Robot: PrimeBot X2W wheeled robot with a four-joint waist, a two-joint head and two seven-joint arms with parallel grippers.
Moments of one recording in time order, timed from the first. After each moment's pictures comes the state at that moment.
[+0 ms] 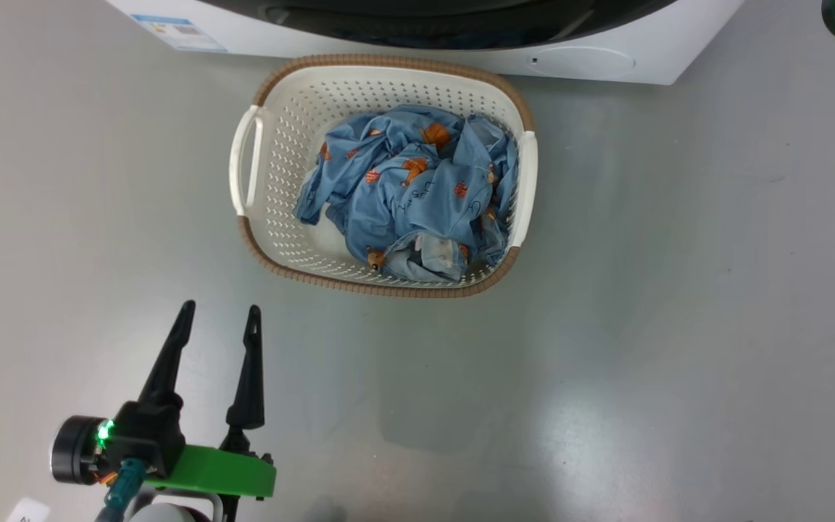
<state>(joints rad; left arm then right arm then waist) -0.15 0.03 -0.15 0.10 -0.11 -0.03 -0.25 -1.10 -0.25 -0.17 0.41 1.58 0.13 0.67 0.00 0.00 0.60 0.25</state>
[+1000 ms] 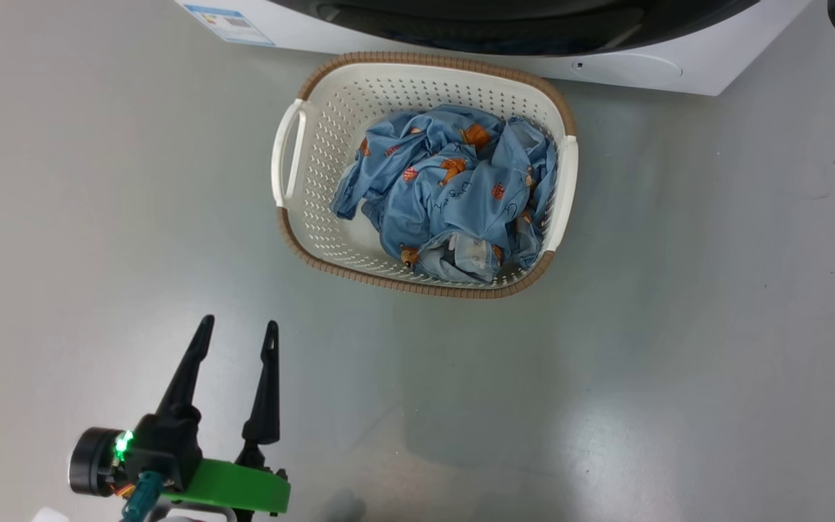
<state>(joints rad) -0.12 0.03 -0.20 0.10 -0.12 -0.01 -0.25 -1.11 -0.26 -0.15 0.43 1.56 0.13 0.69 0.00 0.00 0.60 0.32</state>
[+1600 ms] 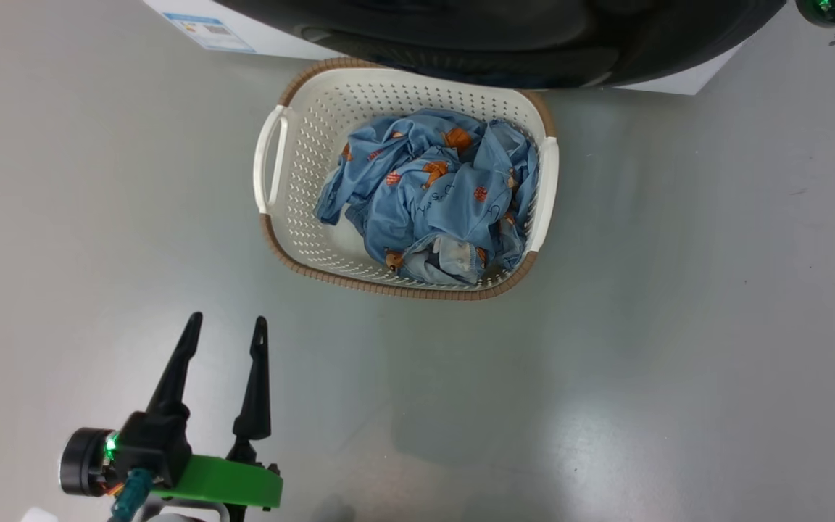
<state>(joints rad) -0.13 0.03 -0.18 0.10 -0.13 0.00 -0.25 -1.12 -0.25 -0.07 0.37 1.56 0.13 0.77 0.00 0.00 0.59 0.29</state>
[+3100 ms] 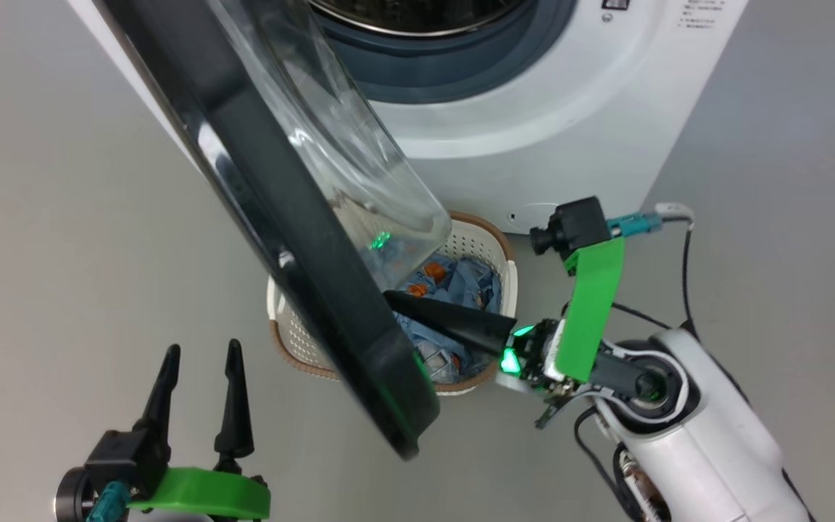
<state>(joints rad) -0.10 0.03 -0.16 0.15 -0.26 0.04 -0.25 -0.55 -0.08 0.41 0.18 1.65 0.13 0.76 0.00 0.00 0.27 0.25</state>
